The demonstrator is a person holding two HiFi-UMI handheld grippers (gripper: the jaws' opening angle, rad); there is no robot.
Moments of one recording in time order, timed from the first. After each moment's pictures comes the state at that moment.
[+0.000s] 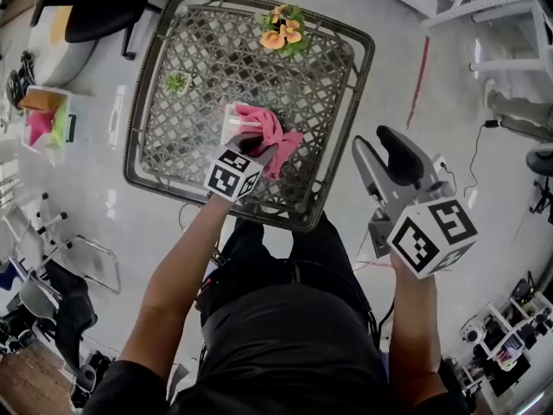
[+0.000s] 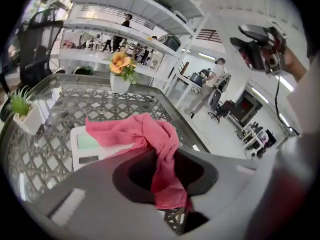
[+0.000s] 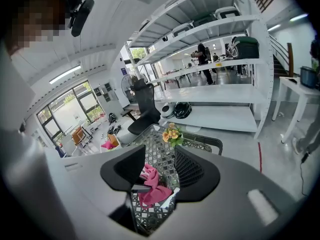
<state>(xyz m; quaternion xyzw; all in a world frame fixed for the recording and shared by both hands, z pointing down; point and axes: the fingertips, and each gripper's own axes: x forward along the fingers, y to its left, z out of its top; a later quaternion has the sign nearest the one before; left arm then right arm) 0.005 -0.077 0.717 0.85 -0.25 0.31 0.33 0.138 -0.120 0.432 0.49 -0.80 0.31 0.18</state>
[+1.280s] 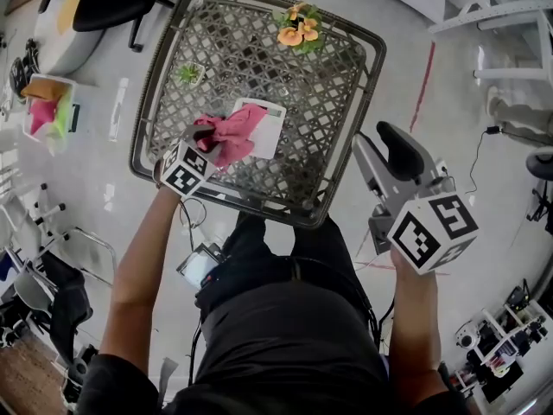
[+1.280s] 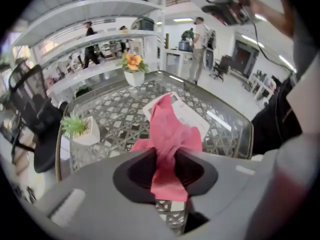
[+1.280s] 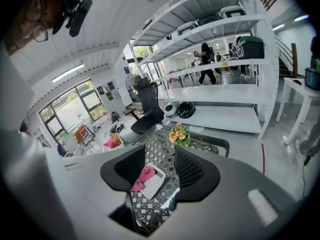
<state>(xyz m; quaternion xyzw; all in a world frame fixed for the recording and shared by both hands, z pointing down) -0.147 -0.081 0.721 0.84 -0.22 0.48 0.16 0.107 -0.121 0.430 0.48 -0.80 0.31 0.18</state>
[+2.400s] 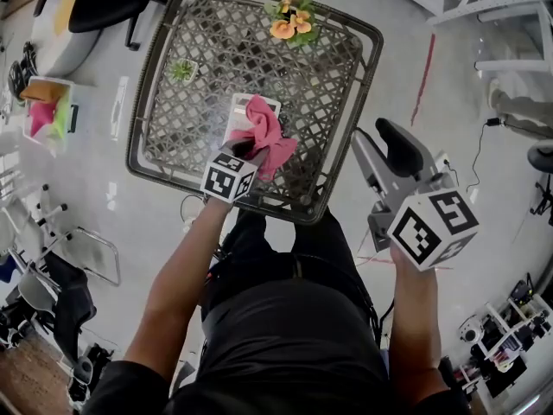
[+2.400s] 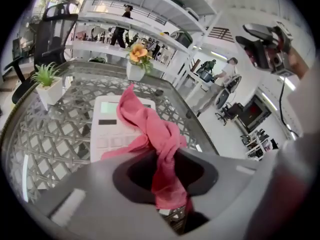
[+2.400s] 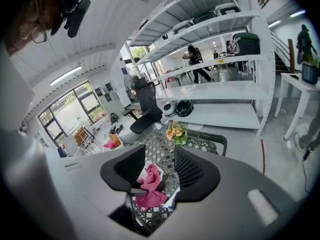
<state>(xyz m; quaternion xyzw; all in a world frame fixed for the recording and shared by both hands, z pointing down) -0.035 -0.044 0.734 0.82 -0.29 0.33 0.37 0.122 -0.115 0.441 0.48 -0.80 0.32 0.17</state>
